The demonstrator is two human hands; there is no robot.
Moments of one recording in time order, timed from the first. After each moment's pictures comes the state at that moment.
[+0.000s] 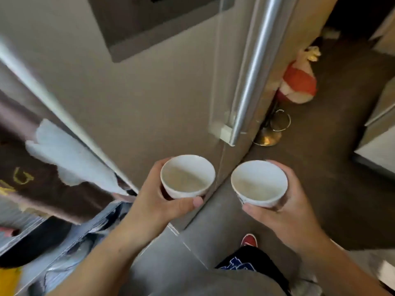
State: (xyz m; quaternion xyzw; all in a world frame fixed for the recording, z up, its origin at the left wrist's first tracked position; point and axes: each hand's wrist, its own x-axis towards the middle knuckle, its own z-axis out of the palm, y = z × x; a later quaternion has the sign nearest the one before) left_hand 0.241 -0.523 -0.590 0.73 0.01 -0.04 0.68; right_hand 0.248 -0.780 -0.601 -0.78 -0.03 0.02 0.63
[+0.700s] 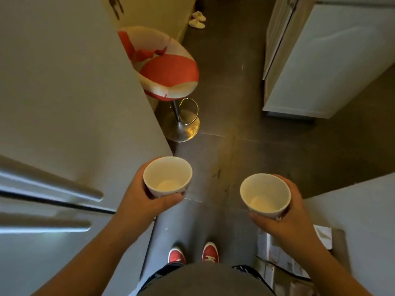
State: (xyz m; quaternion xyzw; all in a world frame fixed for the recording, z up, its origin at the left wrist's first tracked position) left_hand 0.483 -0.888 -0.644 0.79 -0.15 -0.19 0.56; right_hand 0.323 -1.137 -0.671 -0.76 0.27 -0.10 0.57
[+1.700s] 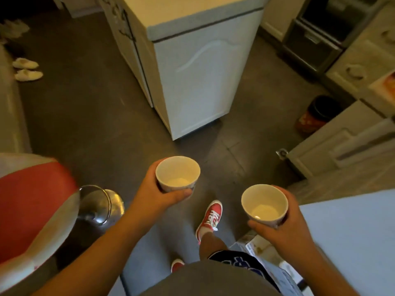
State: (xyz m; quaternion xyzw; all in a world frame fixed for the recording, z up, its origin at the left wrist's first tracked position) left_hand 0.767 -1.362 -0.678 0.67 -0.36 -0.45 0.46; right_hand 0.474 -1.406 -0.693 -0.63 0.56 -0.25 0.47
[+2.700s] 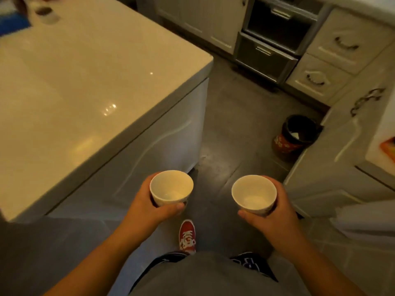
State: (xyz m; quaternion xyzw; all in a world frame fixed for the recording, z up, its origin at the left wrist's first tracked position) left_hand 0.829 -1.884 -0.693 0.63 -0.46 -0.53 0.35; right_hand 0.537 -1.880 -0.709 -0.54 0.63 -0.36 0.42
